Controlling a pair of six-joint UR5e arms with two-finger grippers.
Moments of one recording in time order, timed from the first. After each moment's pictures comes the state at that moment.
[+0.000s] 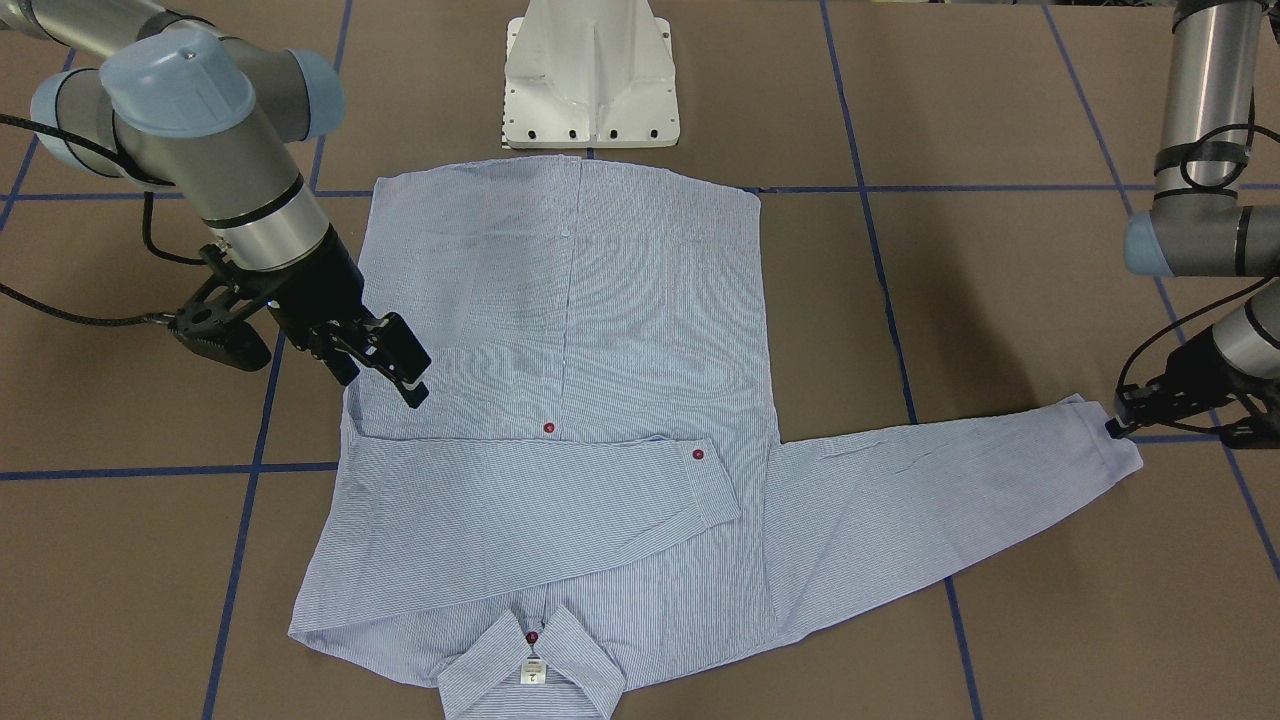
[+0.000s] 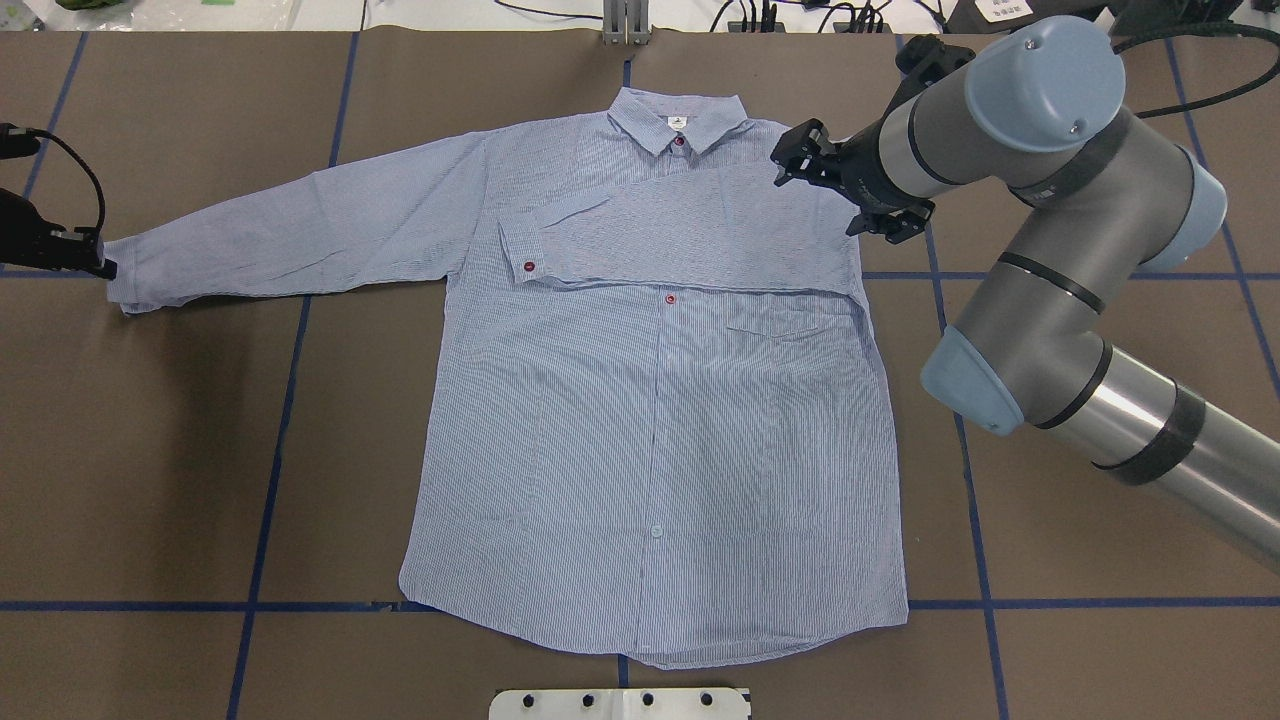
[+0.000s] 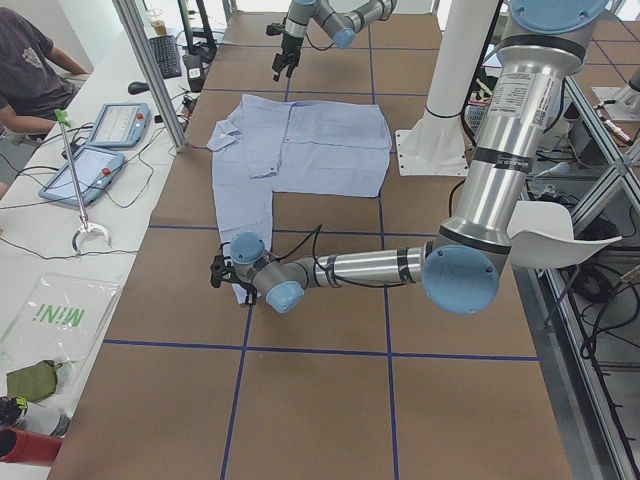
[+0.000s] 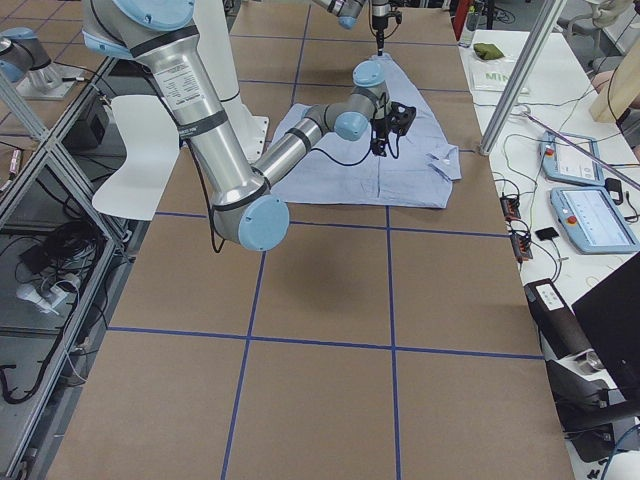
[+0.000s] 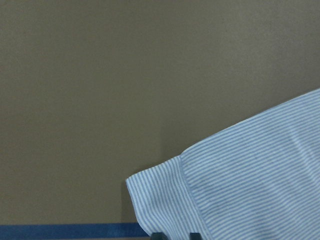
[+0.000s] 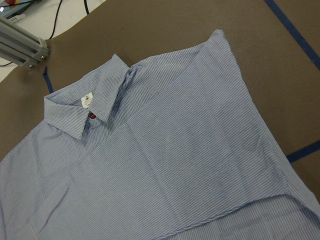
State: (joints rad) left arm -1.15 -1.81 -1.13 -2.44 -2.31 -0.78; right arm 0.81 -1.07 1.75 -1.26 1.91 1.61
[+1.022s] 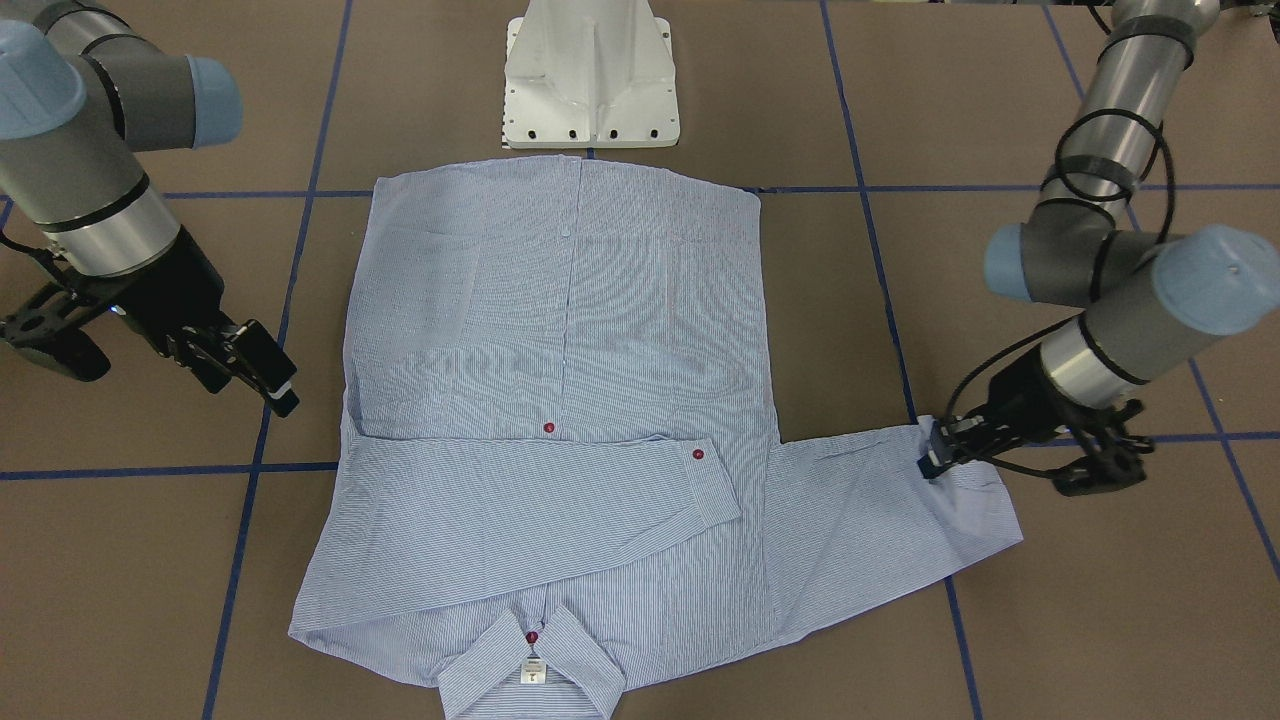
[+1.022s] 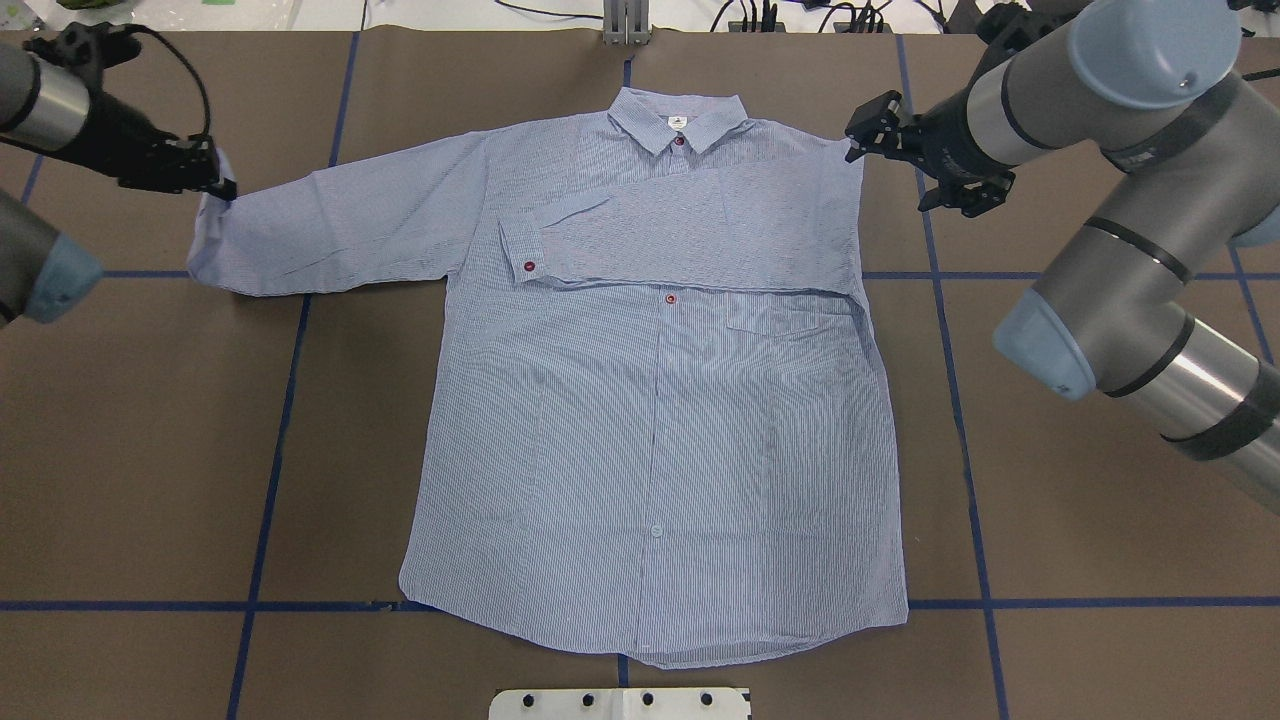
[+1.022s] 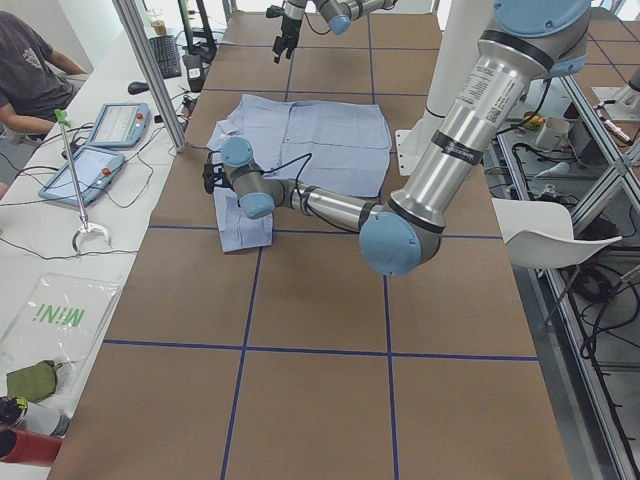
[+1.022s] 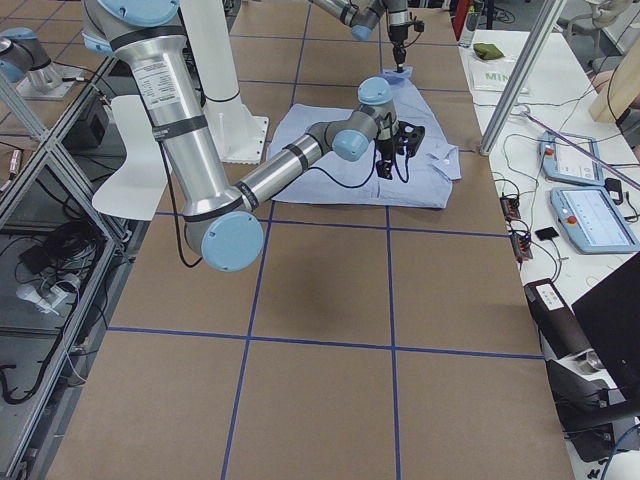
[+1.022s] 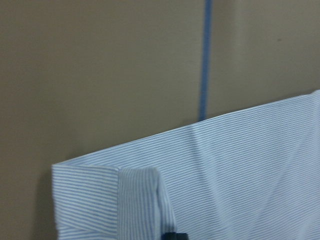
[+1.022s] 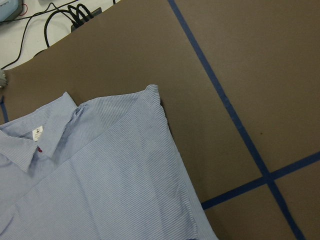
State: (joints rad) left arm -0.99 -2.13 -1.26 -2.39 -2.27 -1.31; right arm 0.95 -1.24 1.82 -1.25 2.00 1.43
